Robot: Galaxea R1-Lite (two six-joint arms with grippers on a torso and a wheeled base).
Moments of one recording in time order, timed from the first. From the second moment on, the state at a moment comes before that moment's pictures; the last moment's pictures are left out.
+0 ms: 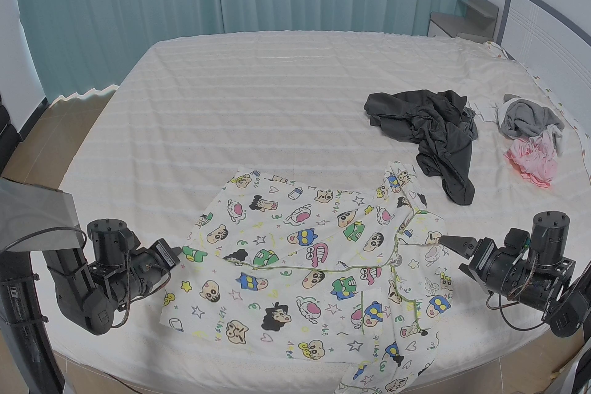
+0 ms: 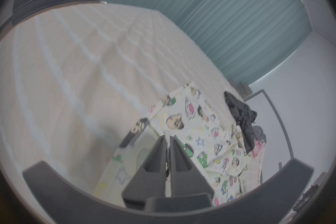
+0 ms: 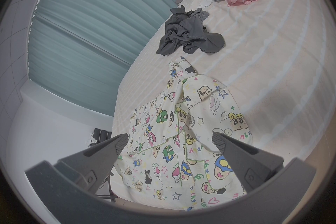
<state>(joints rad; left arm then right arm) -0.14 2.16 -0.34 -1.37 -0.10 -0.76 0.28 1.76 -0.15 -1.19 0.11 0.88</state>
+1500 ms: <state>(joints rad) -0.28 2.06 -0.02 -1.32 0.01 -0.72 0.41 1.70 -0.06 -1.19 -0.05 0.73</state>
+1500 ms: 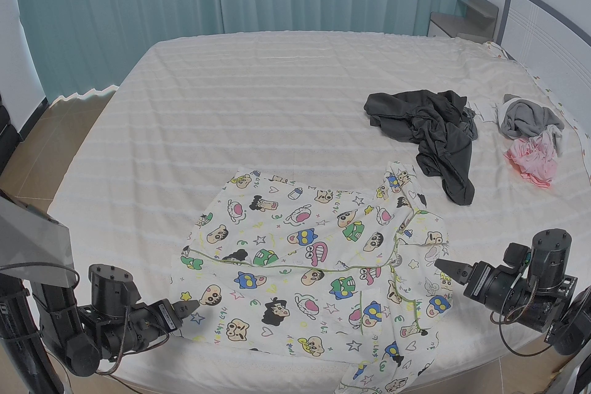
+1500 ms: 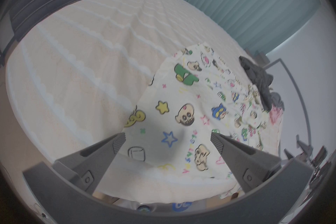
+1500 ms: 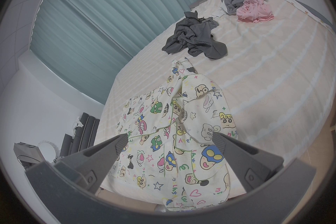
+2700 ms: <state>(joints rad) -0.32 2.26 -0.02 -1.46 0.14 -0.64 0.45 1.71 -0.06 -1.19 -0.06 0.73</state>
